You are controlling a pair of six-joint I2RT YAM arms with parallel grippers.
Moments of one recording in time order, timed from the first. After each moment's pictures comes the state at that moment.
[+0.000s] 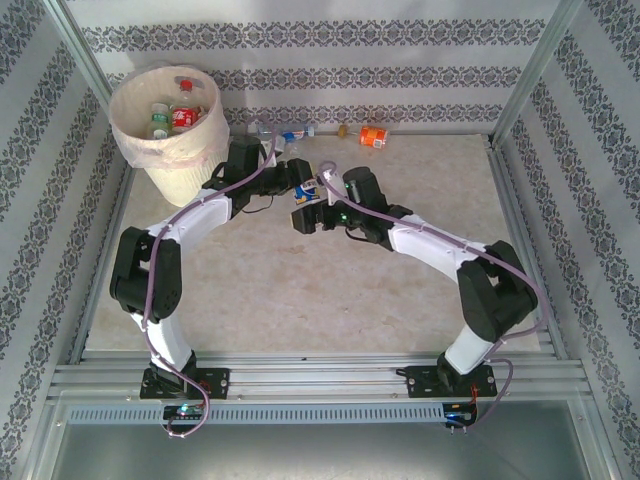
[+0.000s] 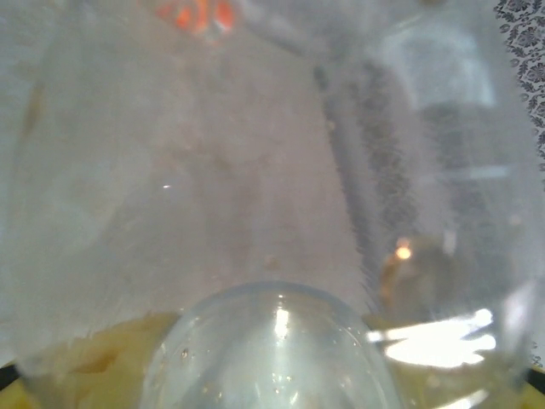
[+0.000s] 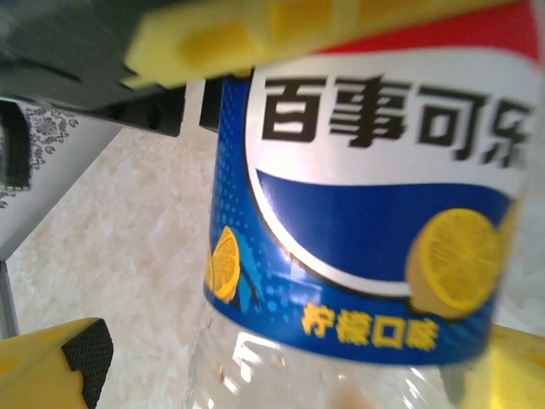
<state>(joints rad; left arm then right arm) -0.31 1.80 1.35 -0.04 0.60 -0.74 0.56 1.65 1.13 -0.02 -0.45 0.30</state>
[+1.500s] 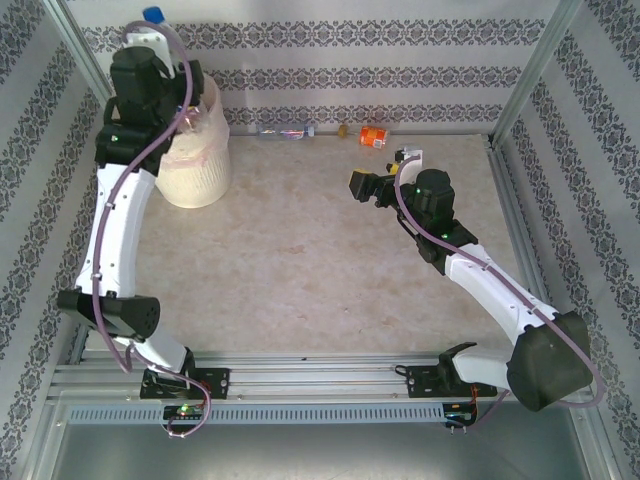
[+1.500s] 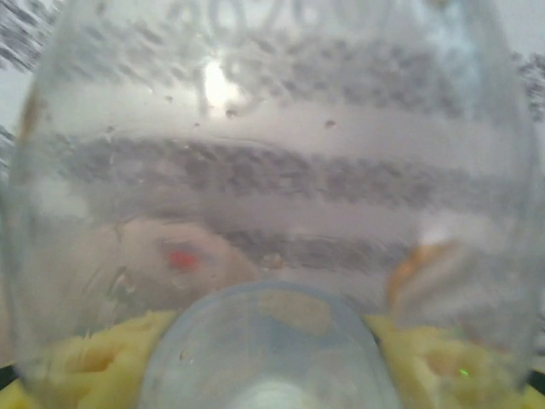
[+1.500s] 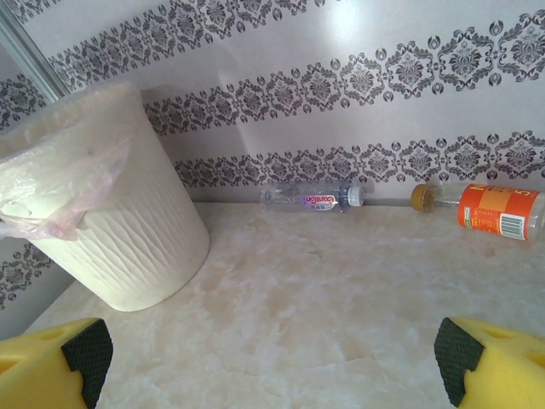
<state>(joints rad) -0.07 1.63 2.09 -0.61 -0.17 -0.11 0.37 1.24 0.89 0.20 -0.15 0.35</state>
